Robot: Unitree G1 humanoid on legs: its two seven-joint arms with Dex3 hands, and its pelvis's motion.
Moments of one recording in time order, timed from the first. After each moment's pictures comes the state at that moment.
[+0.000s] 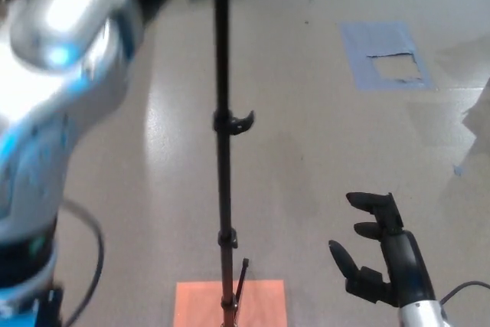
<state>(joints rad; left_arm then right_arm) -0.83 0.37 -0.03 -0.54 -0.49 0.95 0.13 -0.36 -0.11 0.06 1.02 -0.30 -0.60 -0.26</state>
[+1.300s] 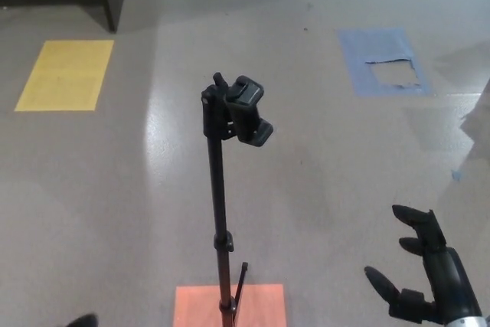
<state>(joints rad) 0.52 0.29 0.02 -0.42 -0.37 0.54 0.14 -0.29 -0.22 0.03 1.01 -0.31 -0.60 -0.23</state>
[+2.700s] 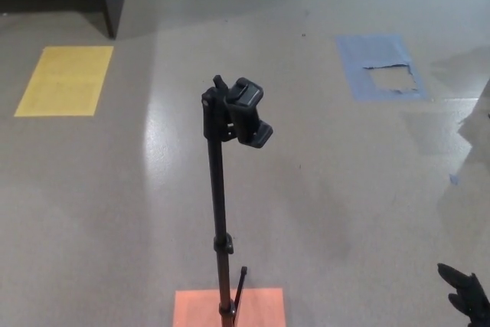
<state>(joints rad) 0.69 0.28 0.21 -0.16 -0.30 -0.01 0.13 -0.03 -0.32 0.03 0.87 -0.32 -0.64 -0.23</state>
